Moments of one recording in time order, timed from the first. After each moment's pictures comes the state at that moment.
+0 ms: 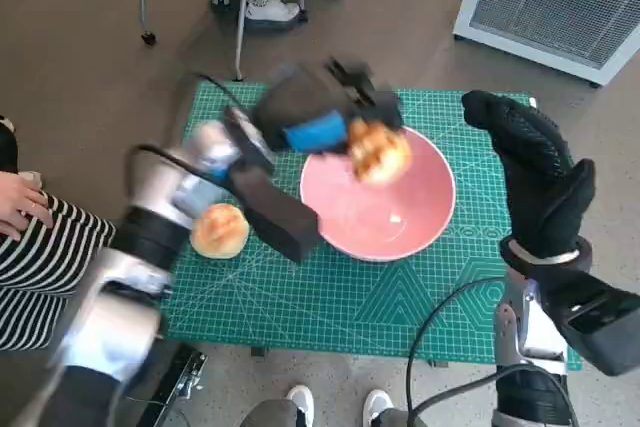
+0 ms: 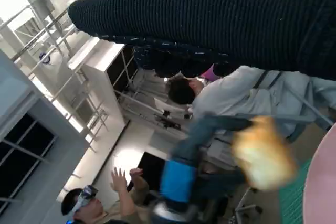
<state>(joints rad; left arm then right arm) -1.06 0.33 -0.49 0.89 0.65 -0.73 0.05 -0.41 -0.14 -0.14 0.19 0.31 -0.62 0.39</state>
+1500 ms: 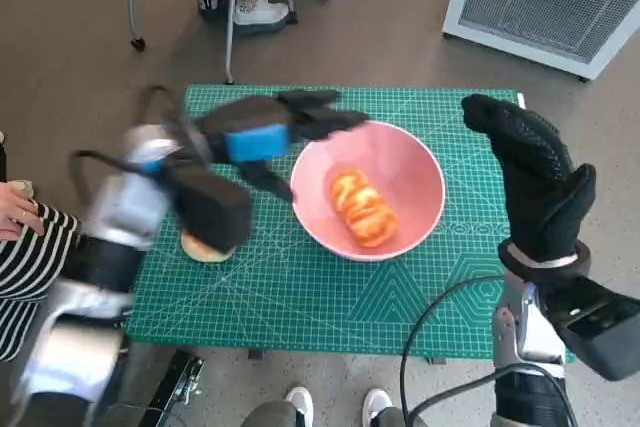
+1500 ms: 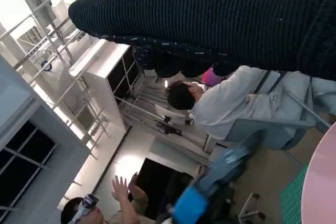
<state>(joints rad) -0.85 0.62 -0.22 0.46 0.25 -0.51 -0.64 -0.40 -0.13 -0.13 0.18 0.31 -0.62 0.39</state>
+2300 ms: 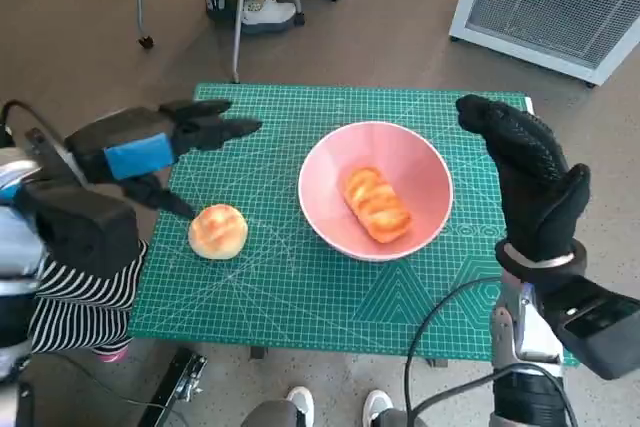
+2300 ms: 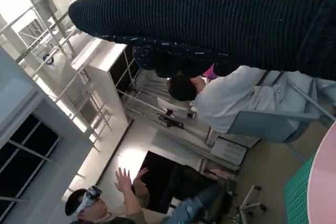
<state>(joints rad) -0.60 0.87 -0.08 0.18 0.20 -0.31 -0.77 -0.41 -0.13 -0.12 0.19 0.31 -0.62 0.39</state>
